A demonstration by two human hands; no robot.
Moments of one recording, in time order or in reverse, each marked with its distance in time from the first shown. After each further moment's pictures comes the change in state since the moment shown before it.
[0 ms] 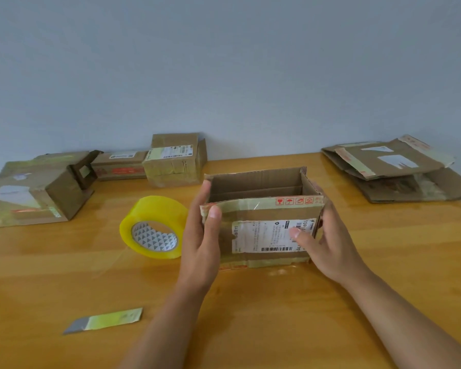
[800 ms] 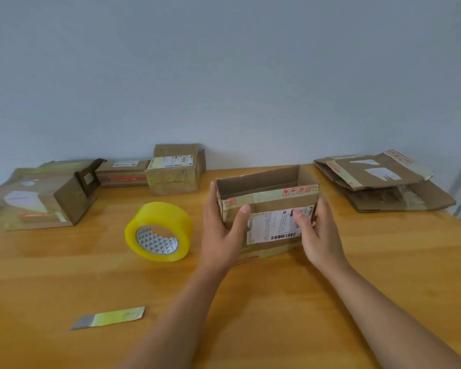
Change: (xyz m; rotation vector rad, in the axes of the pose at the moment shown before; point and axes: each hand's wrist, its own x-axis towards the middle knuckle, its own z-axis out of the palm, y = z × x) left_hand 0.012 0.002 0.030 0.094 -0.026 -0.092; right_hand 0.012 -0.008 0.000 -0.012 0.187 0.199
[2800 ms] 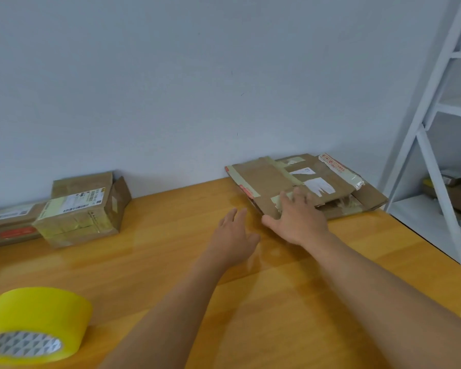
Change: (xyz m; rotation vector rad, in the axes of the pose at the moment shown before) left_hand 0.095 -0.021 0.179 0.835 -0.732 -0.060; right_hand 0.123 0.070 -0.094 -0.979 -0.254 0.380
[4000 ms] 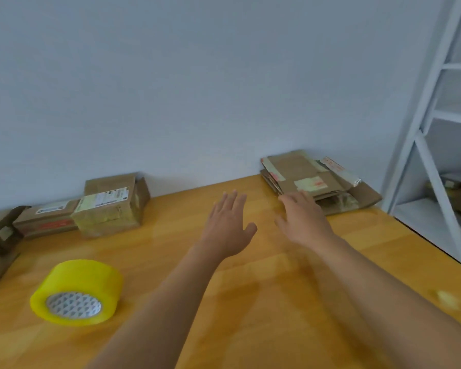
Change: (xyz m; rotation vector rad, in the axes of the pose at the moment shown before) left_hand -0.054 0.007 -0.042 0.243 0.169 0.128; right_hand -0.068 -0.010 -0.032 0.071 0.129 -0.205
